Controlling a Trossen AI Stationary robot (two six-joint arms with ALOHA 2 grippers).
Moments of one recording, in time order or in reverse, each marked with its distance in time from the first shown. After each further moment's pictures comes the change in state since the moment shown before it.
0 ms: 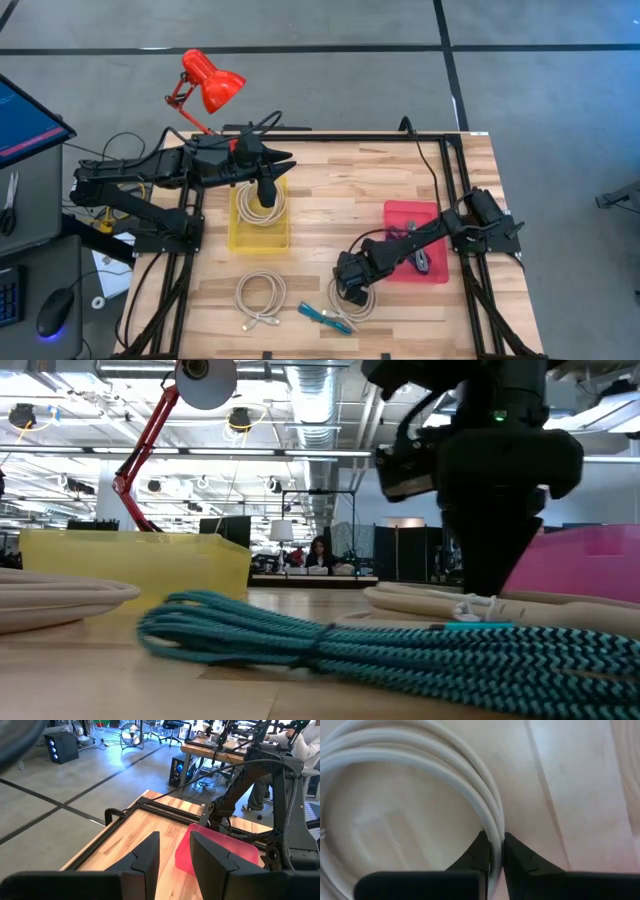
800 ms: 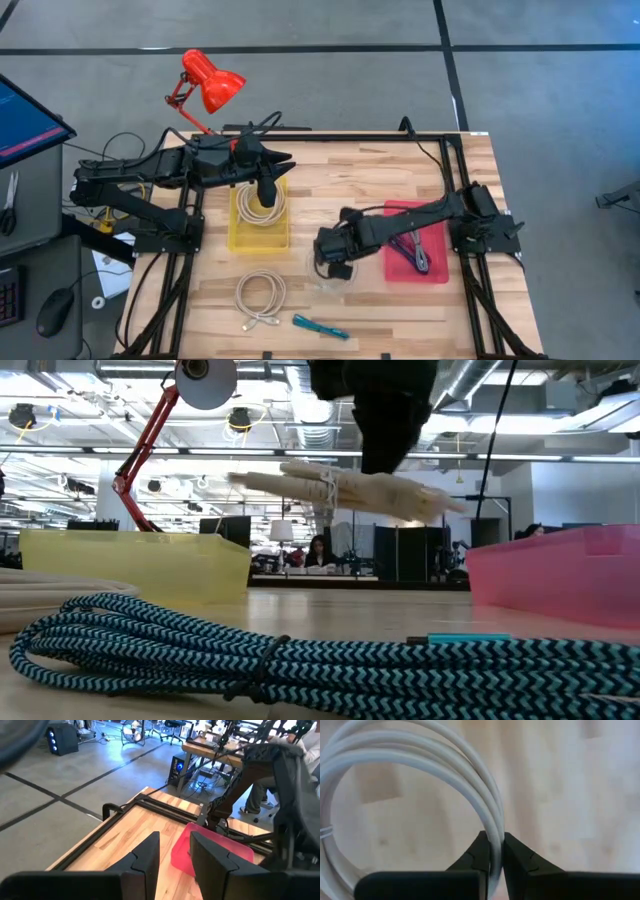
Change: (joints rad) left arm 0.000 0.000 0.000 -0.015 0.000 -0.060; right arm -0.127 0.000 0.391 -0.312 0.212 -0.327
